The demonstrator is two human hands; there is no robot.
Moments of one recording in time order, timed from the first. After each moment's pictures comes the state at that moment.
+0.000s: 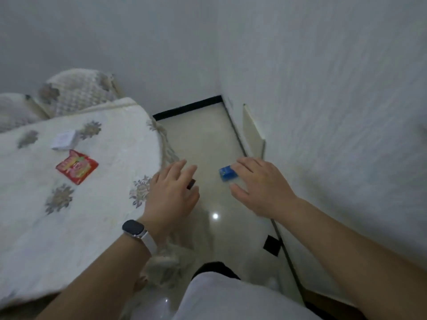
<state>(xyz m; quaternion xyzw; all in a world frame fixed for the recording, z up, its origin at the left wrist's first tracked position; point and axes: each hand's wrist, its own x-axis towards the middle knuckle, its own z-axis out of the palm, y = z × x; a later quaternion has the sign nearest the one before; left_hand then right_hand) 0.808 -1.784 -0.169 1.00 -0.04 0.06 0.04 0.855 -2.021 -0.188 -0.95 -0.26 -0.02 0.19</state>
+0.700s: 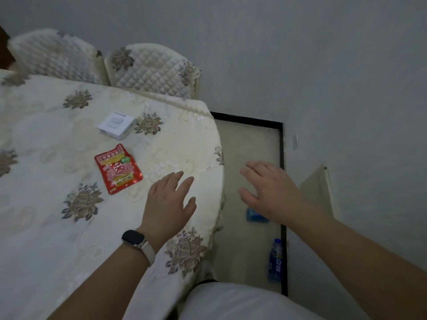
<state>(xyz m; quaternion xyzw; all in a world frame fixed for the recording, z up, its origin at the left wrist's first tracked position) 0.950 -1.526 -0.232 0.98 0.18 0.08 0.09 1.108 -1.739 -0.187 -0.89 -0.46 0.01 0.09</state>
